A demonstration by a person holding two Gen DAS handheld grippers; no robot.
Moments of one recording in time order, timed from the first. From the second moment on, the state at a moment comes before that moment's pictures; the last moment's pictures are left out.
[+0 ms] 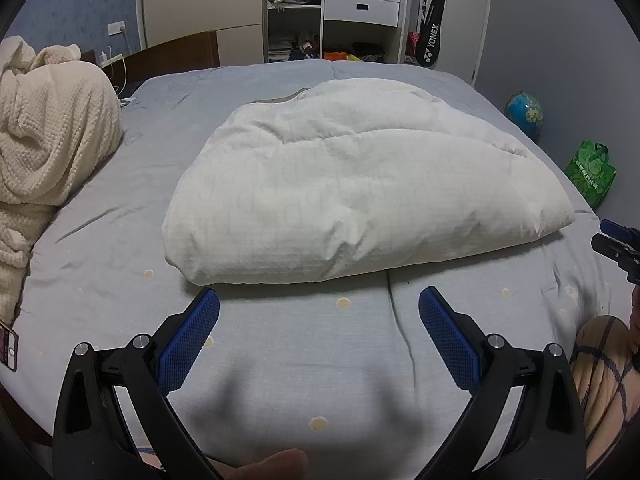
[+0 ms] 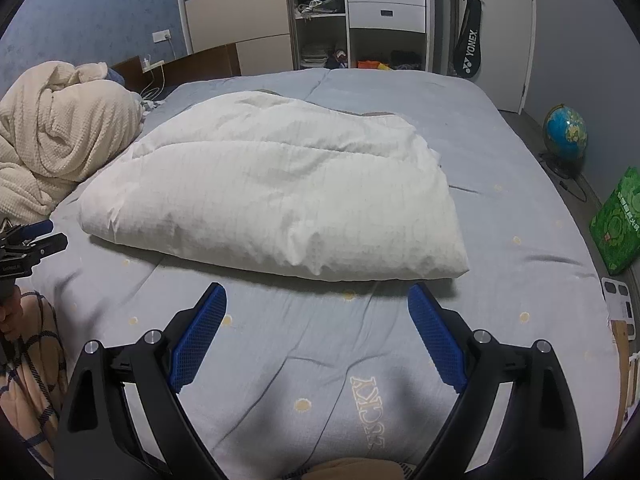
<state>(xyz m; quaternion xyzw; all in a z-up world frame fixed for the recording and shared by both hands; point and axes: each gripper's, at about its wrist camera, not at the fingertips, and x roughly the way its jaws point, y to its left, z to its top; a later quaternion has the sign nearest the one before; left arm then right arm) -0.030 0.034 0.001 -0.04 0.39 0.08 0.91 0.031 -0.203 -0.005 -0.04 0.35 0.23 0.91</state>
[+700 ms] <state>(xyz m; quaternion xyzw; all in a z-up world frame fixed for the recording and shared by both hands) -0.029 0.024 0.001 -0.02 0.39 0.07 0.92 0.034 -0.203 -0.007 -0.04 0.35 0.23 0.91</state>
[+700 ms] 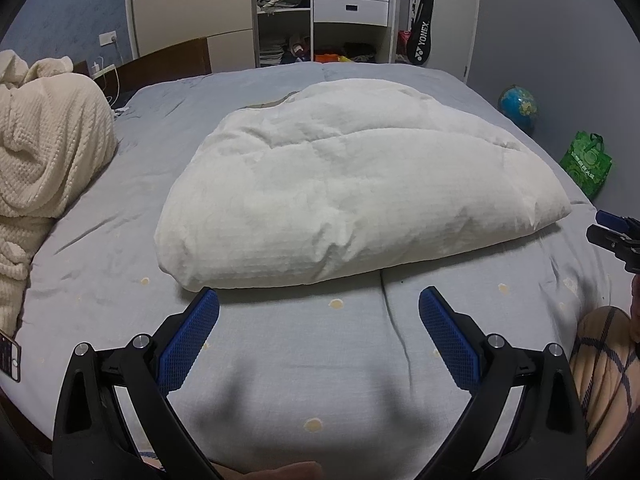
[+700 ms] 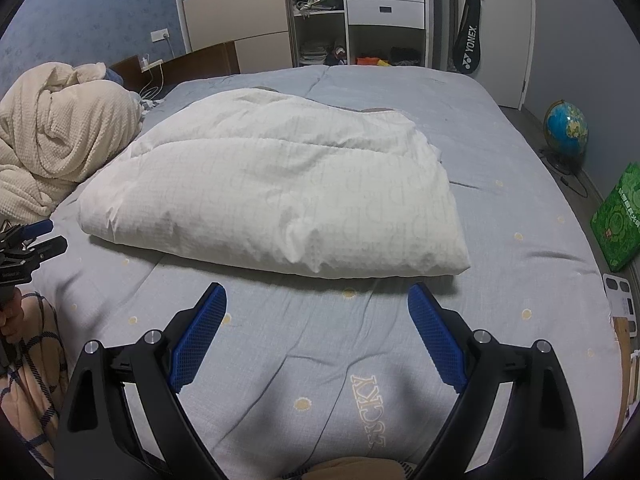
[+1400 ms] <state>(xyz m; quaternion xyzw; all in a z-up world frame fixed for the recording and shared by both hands) -0.029 0.021 0.001 -0.02 0.39 0.07 0.92 0.035 -0.203 -0.009 -0.04 0.35 0.23 0.91</state>
